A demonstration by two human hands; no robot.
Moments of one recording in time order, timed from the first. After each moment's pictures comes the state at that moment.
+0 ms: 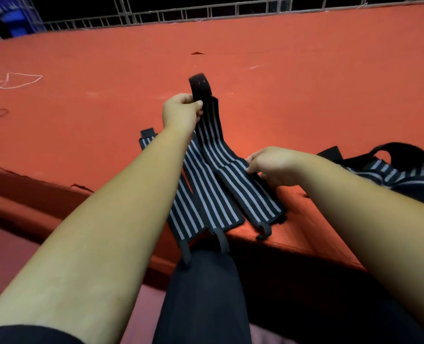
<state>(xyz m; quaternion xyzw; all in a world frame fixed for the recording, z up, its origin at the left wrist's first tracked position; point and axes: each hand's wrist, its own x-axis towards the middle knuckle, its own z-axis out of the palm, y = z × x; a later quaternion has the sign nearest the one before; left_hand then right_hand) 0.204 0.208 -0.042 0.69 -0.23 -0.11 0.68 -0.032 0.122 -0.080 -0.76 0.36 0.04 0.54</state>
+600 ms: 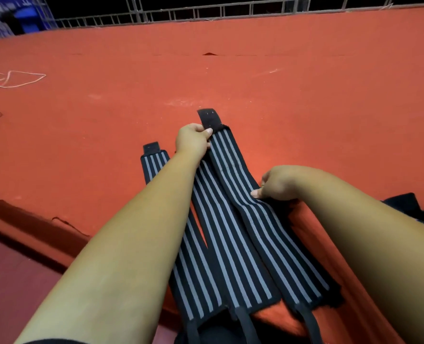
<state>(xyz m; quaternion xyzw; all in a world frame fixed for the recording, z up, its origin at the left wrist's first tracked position) 0.304 0.148 -0.113 0.77 -0.21 -0.13 0.58 0.069 0.069 -0.088 -0.88 0.36 0.20 0.22</state>
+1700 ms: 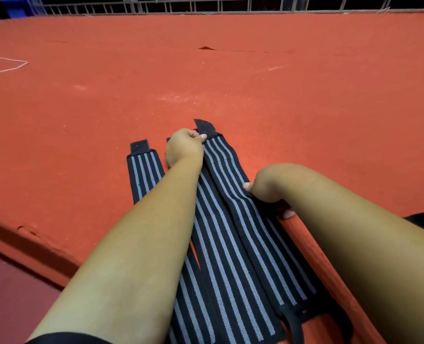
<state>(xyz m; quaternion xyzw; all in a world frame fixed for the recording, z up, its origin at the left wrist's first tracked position) 0.319 0.126 -0.138 0.87 -0.14 -0.06 0.48 0.102 0.081 -0.068 -0.83 0.44 0.27 0.20</state>
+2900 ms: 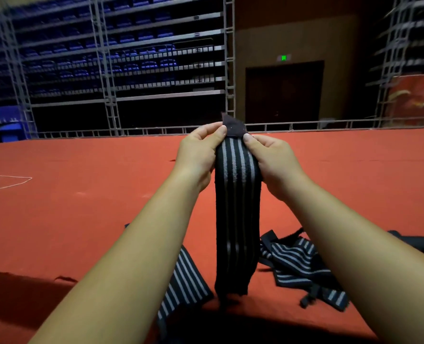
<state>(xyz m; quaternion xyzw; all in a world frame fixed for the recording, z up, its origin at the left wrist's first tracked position) -0.015 0.281 0.175 0.45 -0.40 -0.23 0.77 -0.155 0.202 0.157 -0.67 0.15 -0.48 0.54</state>
